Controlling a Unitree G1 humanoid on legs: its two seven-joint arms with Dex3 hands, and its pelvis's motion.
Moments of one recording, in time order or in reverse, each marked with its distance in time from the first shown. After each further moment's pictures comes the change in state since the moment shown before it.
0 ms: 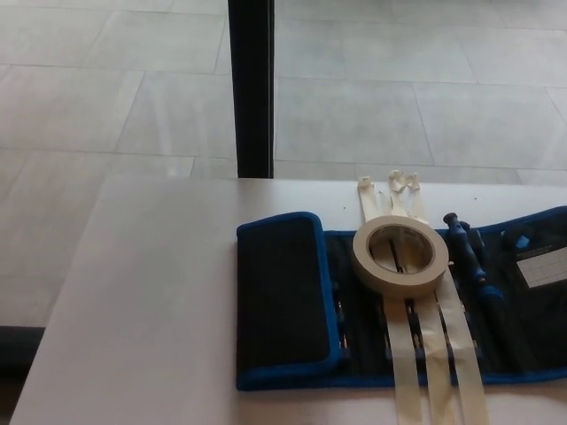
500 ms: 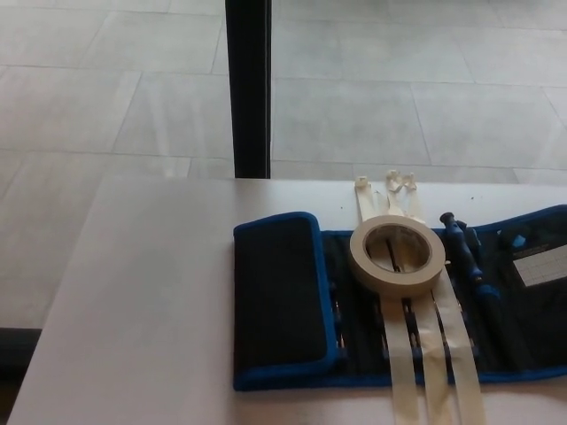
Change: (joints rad) left_arm -0.001 -0.035 0.110 -0.035 -0.054 -0.075 -0.029; right_arm 0.058 -0.009 -0.003 0.006 0.019 0.111 -0.028
